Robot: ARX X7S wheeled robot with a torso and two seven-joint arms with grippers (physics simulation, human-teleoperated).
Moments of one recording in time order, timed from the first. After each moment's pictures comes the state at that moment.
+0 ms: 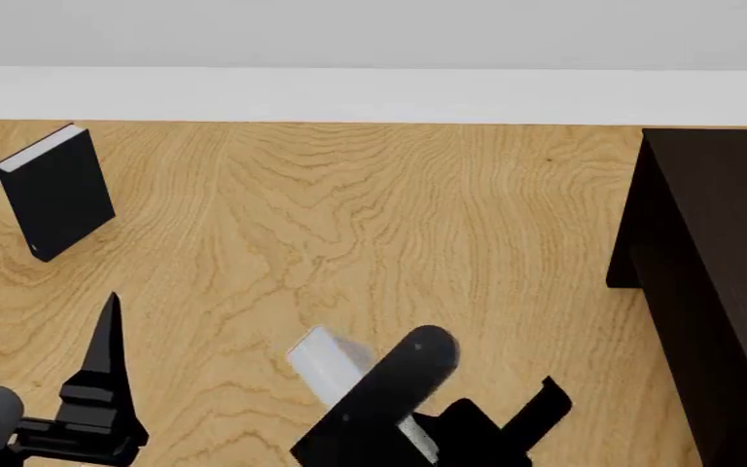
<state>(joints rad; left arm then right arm) -0.17 -0.36 0.19 0.65 -0.39 -0.49 -0.32 0.89 0.58 -0.65 -0.65 1.38 1.47 0.89</state>
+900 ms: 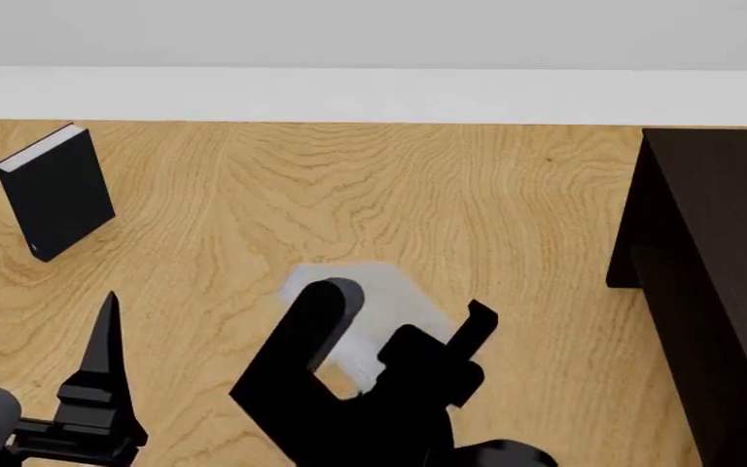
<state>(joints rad) -0.17 -0.37 0.20 0.66 -0.40 -0.48 -0.34 1.08 0.39 -1.06 -0.37 0.97 1.41 0.92</state>
